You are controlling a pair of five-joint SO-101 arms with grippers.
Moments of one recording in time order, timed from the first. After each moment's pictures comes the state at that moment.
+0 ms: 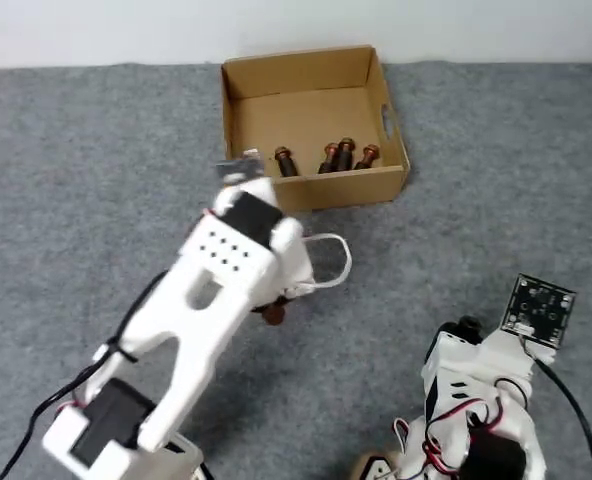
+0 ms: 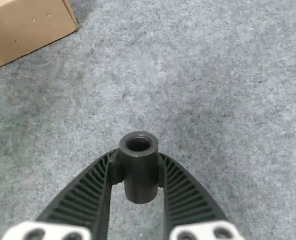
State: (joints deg) left arm 28.1 -4.4 6.2 98.8 63.8; right arm 14.0 -98.0 64.1 87.8 -6.5
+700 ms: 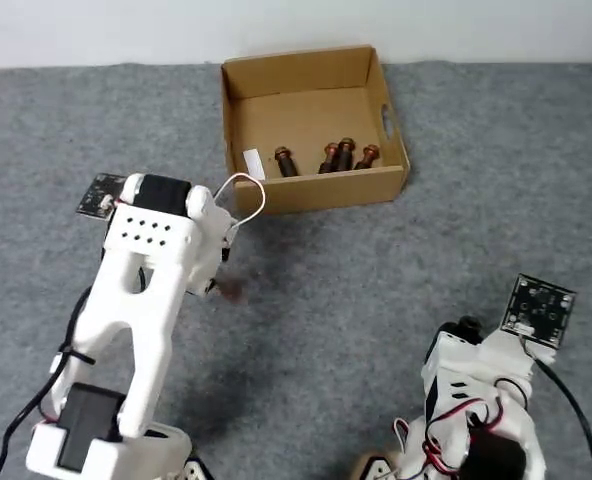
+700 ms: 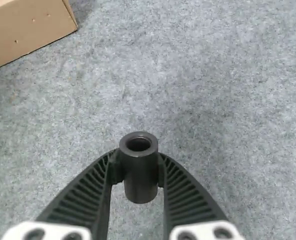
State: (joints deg) left arm 9.8 -6.4 11.0 93.9 89.9; right arm 14.0 -98.0 64.1 87.8 -6.5
